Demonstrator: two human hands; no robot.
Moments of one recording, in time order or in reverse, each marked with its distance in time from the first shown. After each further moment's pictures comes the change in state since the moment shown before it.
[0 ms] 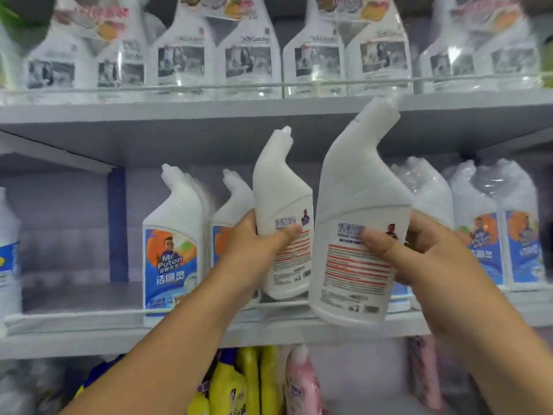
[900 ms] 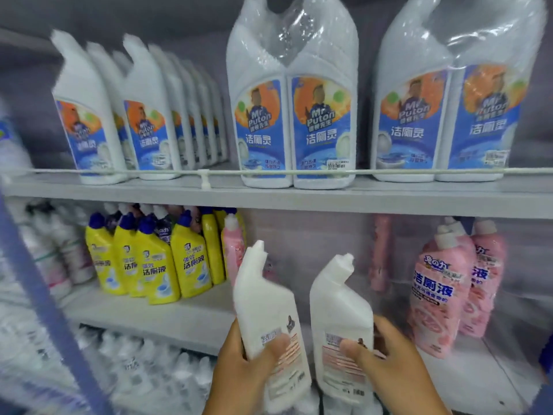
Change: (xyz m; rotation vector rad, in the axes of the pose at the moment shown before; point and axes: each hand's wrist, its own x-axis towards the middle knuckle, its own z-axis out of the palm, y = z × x) left_hand -0.252 -0.165 0.235 0.087 0.348 -0.531; right_hand -0.151 0.259 -0.232 -0.148 -0.274 0.631
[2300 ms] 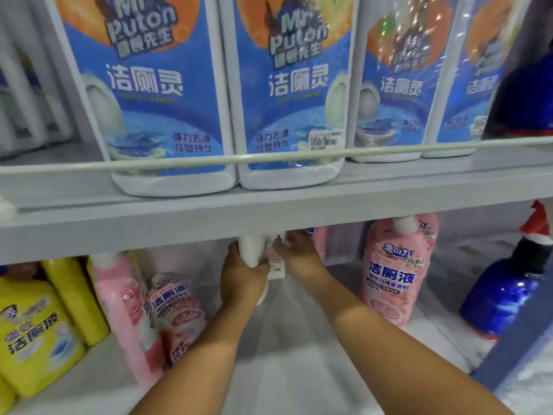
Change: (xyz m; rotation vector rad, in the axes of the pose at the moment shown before) left_hand 0.266 -0.056 0.161 0.280 -0.190 0.161; right_hand 0.253 0.026 0.038 -0.127 0.265 0.177
